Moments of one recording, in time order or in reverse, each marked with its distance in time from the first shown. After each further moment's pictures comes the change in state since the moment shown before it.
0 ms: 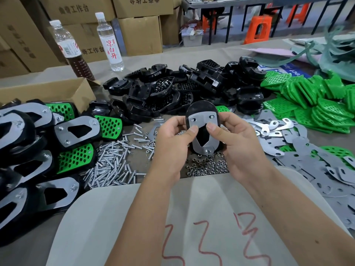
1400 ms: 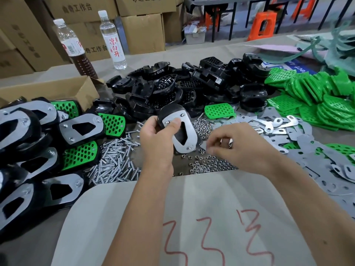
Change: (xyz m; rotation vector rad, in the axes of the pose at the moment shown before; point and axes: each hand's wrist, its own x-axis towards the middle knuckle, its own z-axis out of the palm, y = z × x) left_hand 0.009 -0.008 -0.019 -0.165 0.288 0.055; right_hand 0.011 -0.014 -0.026 -1.141 -0.389 -0.227
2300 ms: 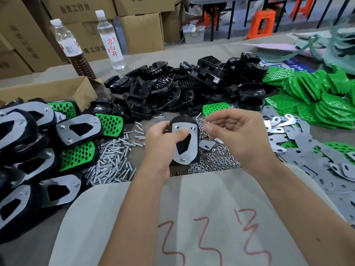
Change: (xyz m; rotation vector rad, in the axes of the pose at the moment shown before) left_hand -0.004 0.005 -0.001 0.127 -0.208 -0.187; right_hand 0.003 -0.013 0.010 0.766 0.396 0.035
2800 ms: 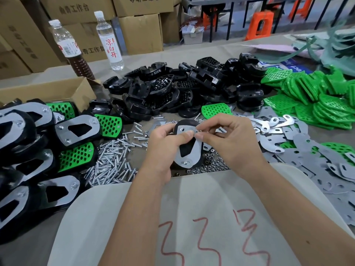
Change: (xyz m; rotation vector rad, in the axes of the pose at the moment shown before) left_hand -0.004 -0.001 0.001 0.012 -0.102 0.004; right_hand -0.006 0.004 0.011 -0.109 -0.037 -0.006
